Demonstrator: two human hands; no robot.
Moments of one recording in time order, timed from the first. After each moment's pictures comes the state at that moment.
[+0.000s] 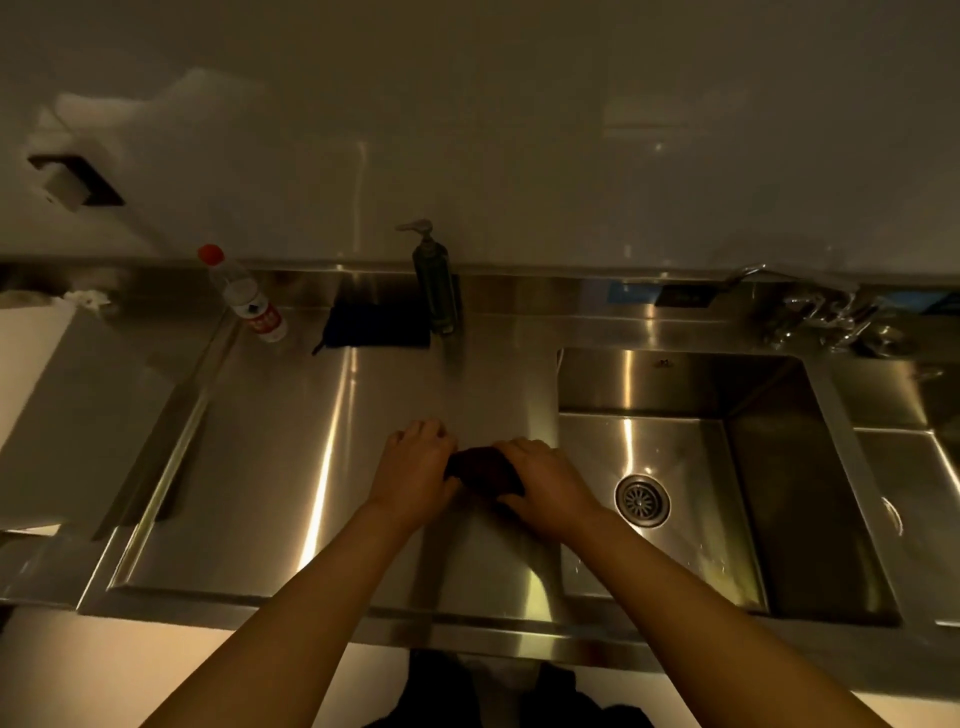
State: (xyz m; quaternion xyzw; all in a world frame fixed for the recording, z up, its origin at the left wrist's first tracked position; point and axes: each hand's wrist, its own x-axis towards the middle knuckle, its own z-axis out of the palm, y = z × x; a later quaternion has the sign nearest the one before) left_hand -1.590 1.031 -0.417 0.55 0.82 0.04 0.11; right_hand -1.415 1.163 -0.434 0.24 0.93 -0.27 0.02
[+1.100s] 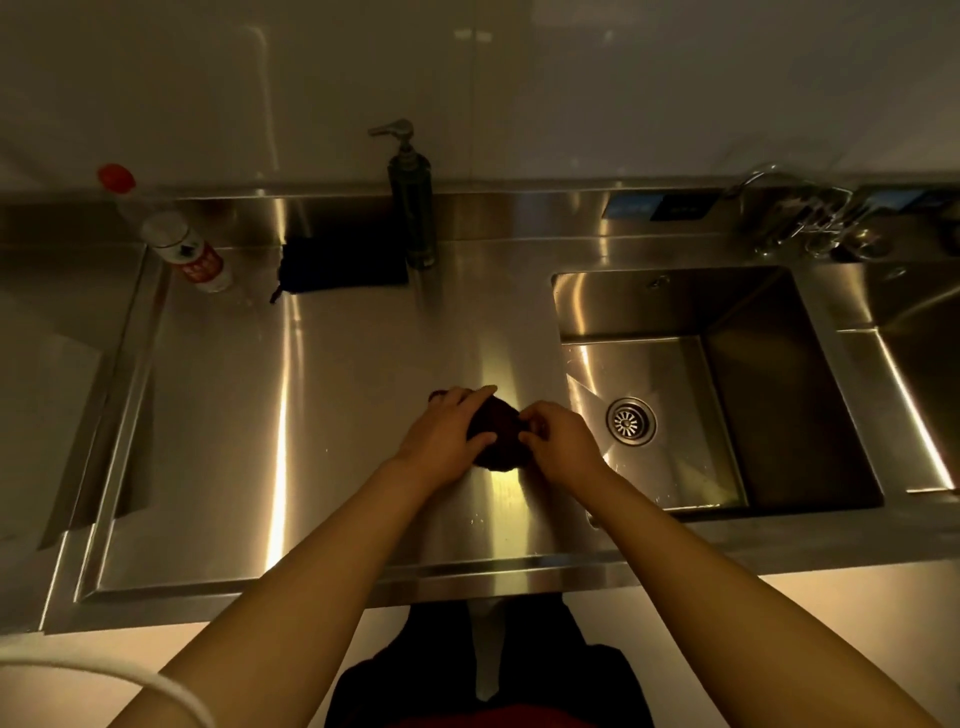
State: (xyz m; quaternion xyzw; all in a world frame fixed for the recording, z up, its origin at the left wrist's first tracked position) left_hand -1.606 1.032 -0.487 0.55 0.75 0.16 0.33; right_hand -1.424 1.128 -0.479 0.48 0.78 -0.41 -0.02
